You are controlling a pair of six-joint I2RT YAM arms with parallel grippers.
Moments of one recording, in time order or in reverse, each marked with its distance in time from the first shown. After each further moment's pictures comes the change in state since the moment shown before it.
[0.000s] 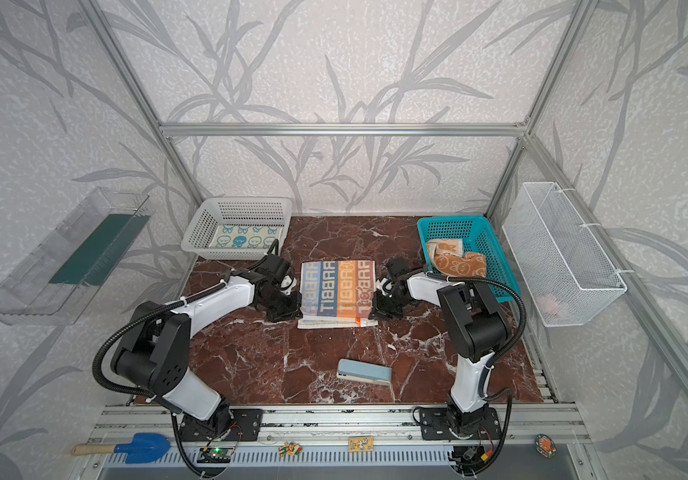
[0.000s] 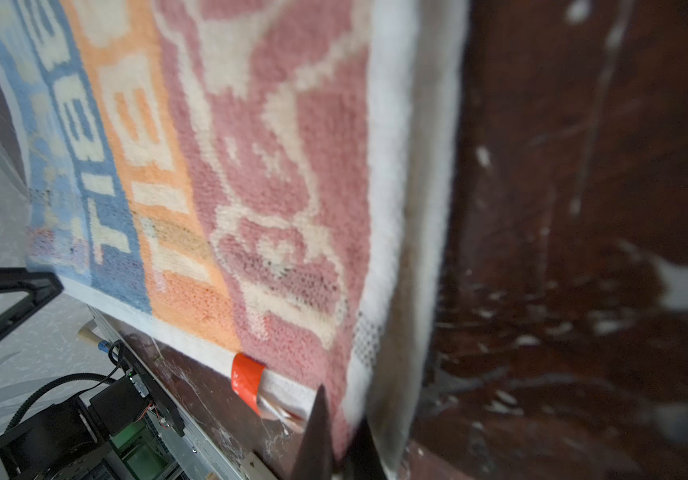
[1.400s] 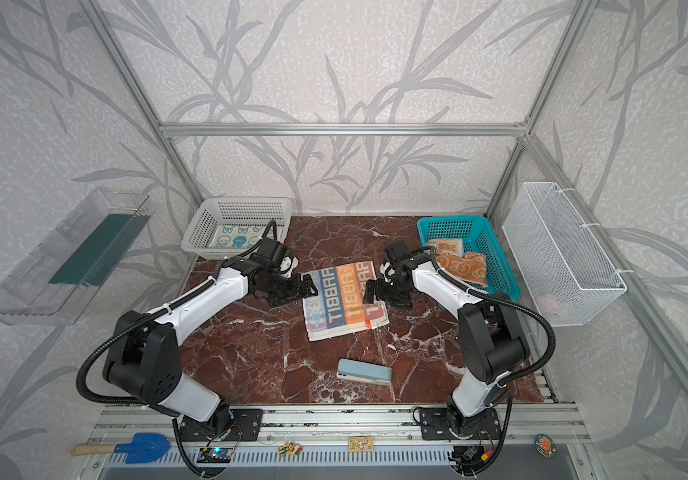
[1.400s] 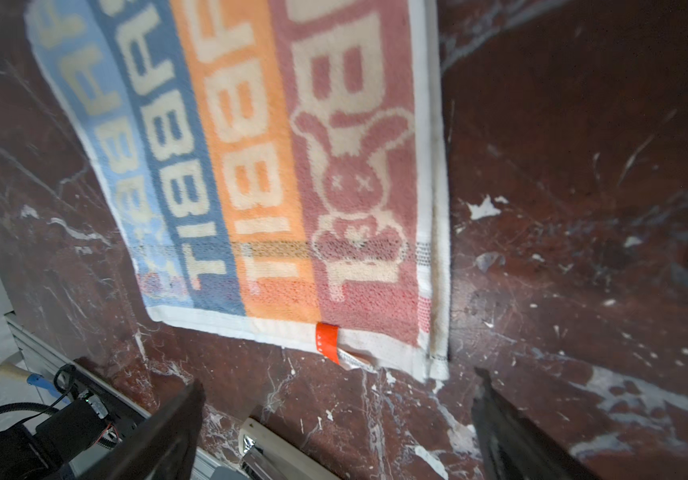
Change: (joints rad) left arm -0.009 -0.045 0.190 -0.039 0.021 -0.001; right arm 0.032 -0.174 0.185 -0.276 0.209 -0.045
